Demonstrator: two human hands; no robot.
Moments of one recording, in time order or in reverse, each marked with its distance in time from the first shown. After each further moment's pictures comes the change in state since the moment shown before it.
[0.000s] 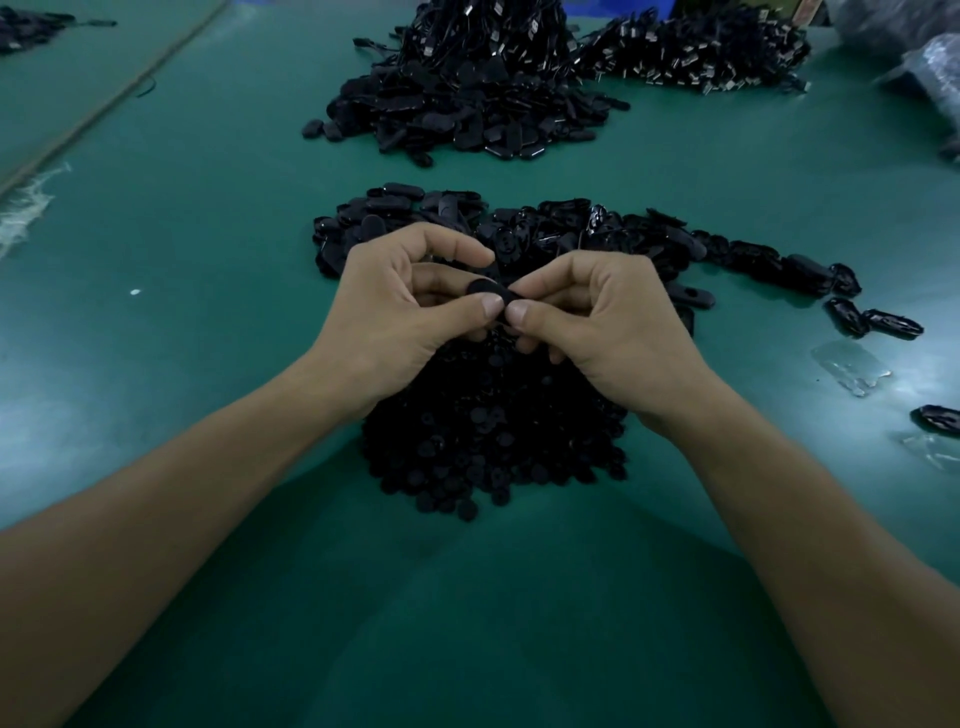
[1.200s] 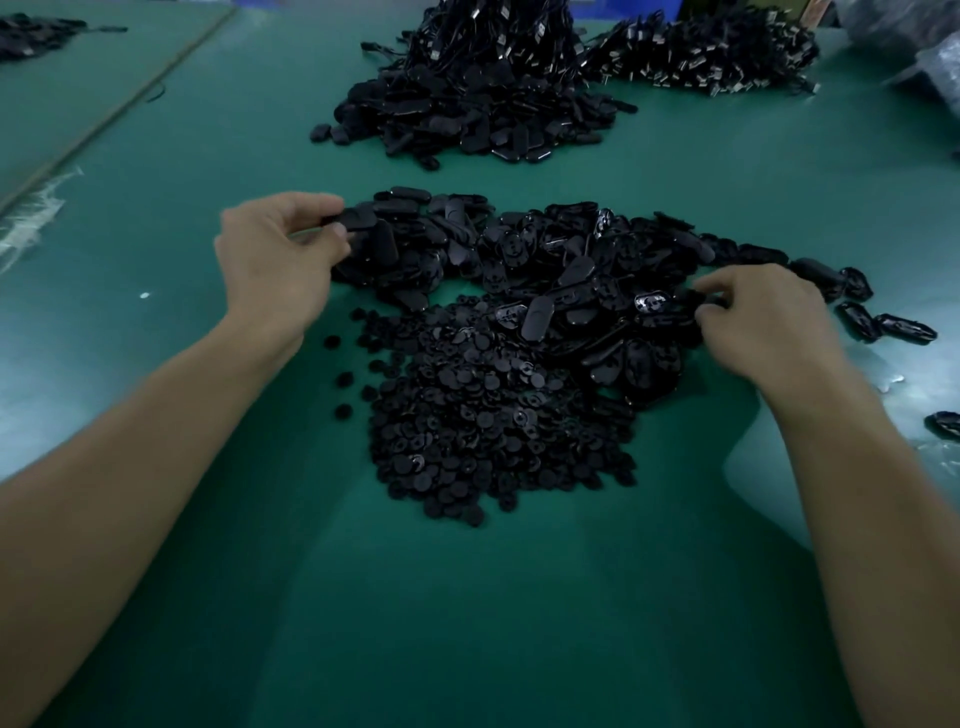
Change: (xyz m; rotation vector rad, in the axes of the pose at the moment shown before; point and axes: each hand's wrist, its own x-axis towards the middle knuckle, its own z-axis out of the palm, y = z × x) left_hand 0.046 -0.038 -0.081 0.337 0.591 -0.036; right_hand 0.007 0.038 -0.082 -0.920 0.263 0.437
